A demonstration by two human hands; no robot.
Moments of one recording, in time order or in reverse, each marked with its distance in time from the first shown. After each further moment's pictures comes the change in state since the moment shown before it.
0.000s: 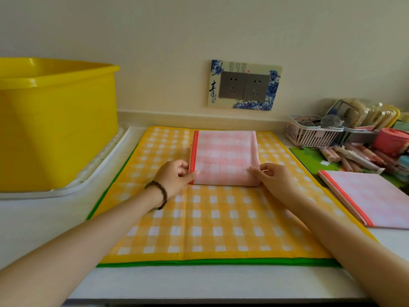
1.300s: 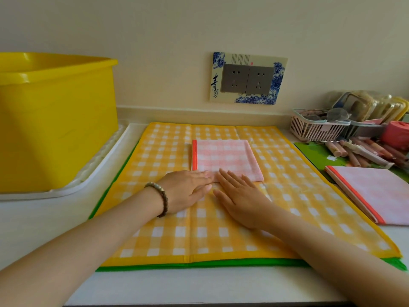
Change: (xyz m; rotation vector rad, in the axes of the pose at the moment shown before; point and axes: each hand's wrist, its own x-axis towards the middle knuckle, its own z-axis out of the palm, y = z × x) left_hand -0.016 0.007 -0.008 0.721 -0.430 0.412; right_hand -0.045 -0.032 0.057 -0.776 -0.490 -0.368
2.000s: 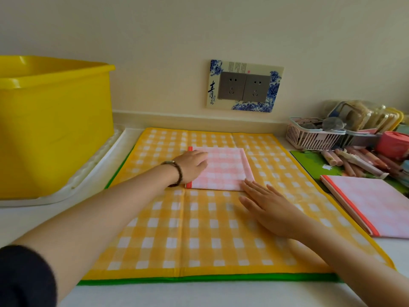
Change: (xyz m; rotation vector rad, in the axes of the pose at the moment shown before) left_hand 0.076 -0.016 -0.024 -0.172 0.025 -0.193; right_hand -0.027 0.058 -0.016 0.059 -0.010 0.113
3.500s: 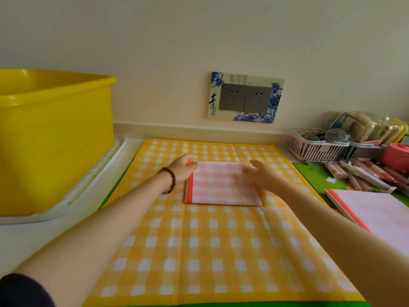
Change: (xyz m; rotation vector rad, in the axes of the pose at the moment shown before) left_hand 0.026 -0.030 0.003 -0.630 0.209 -0.308; right_hand 0.120 0.028 -0.032 0.397 0.195 0.300
